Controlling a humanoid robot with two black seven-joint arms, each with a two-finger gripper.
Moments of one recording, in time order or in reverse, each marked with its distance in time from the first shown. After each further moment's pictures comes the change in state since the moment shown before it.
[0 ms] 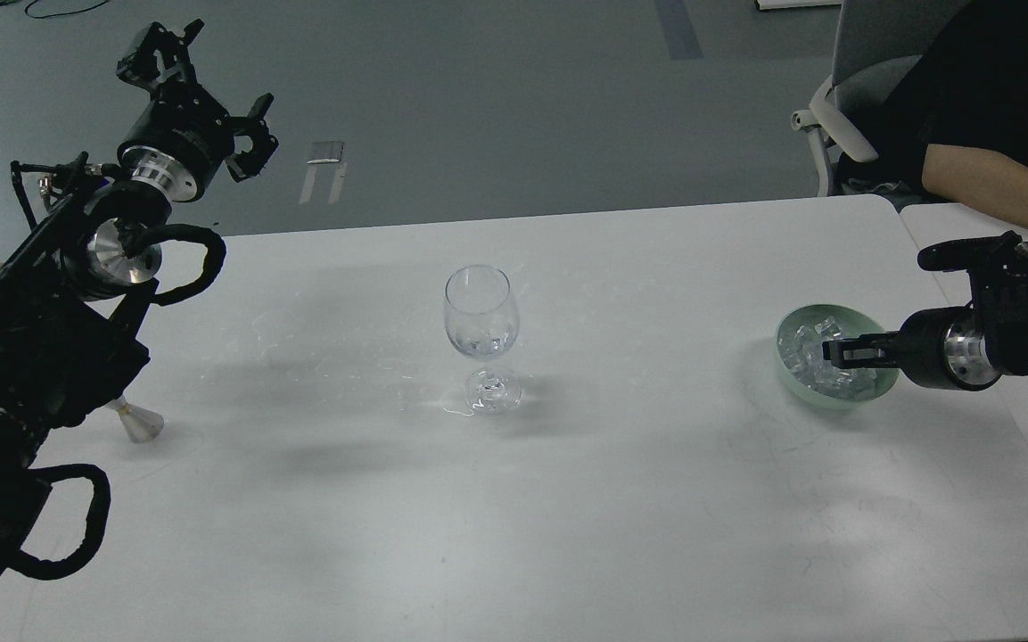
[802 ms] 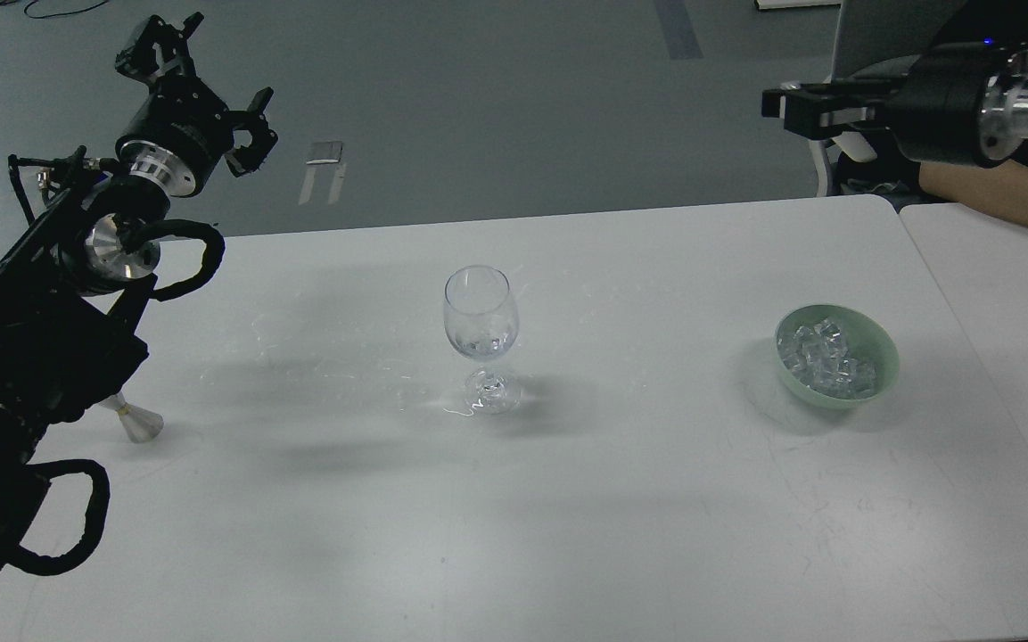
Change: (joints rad) left arm -0.010 0.002 0.001 0.000 0.000 0.000 0.003; right arm 0.418 -0.063 0.139 0.329 0.117 0.033 -0.045
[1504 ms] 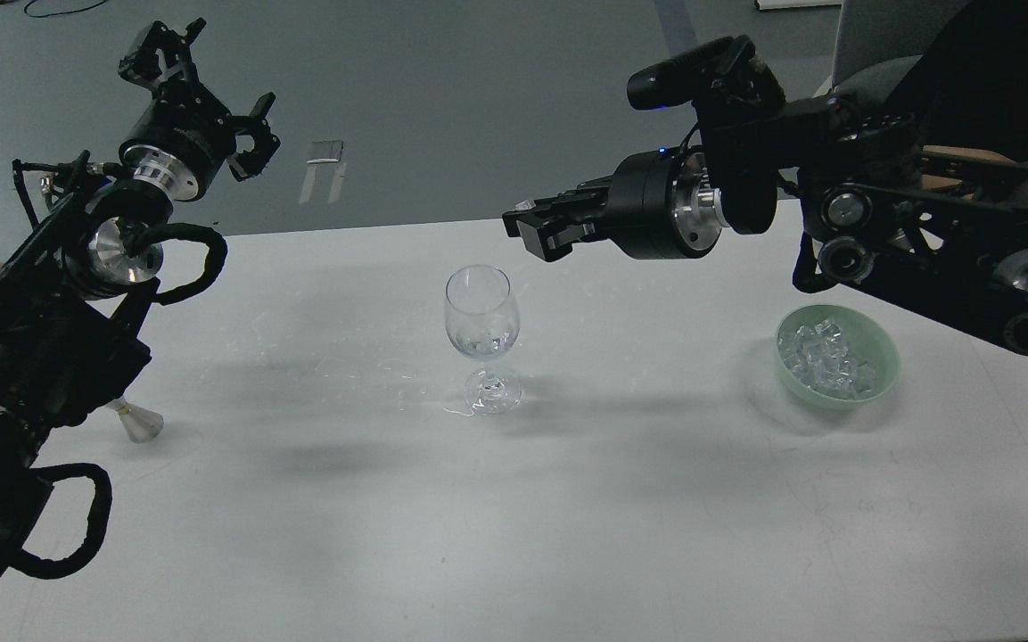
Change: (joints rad) left arm 0.008 -0.005 0.000 0.000 0.000 0.001 0.001; right arm 0.032 0.424 -0.127 -0.061 -0.016 0.000 -0.078
